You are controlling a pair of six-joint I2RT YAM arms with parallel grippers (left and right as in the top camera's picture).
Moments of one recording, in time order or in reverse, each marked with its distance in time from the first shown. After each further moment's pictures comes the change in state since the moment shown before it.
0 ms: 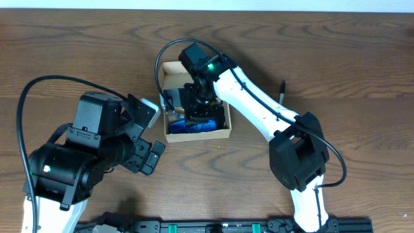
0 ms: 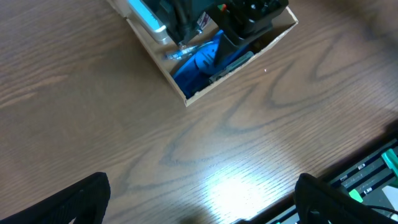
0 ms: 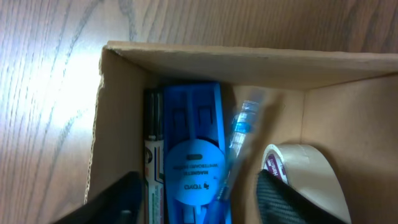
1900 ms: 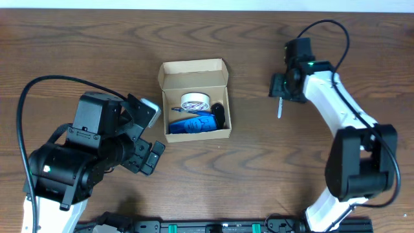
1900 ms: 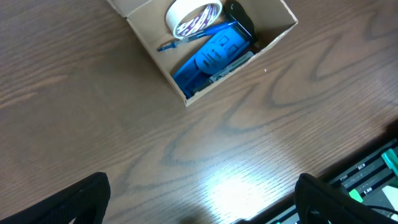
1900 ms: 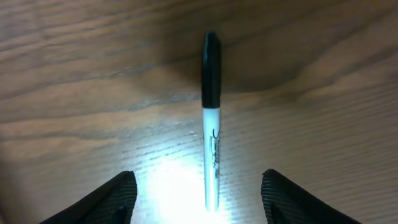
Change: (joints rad) left arm 0.000 0.000 0.000 0.000 0.000 0.000; right arm -0.540 -0.257 -0.492 0.336 0.504 1.365
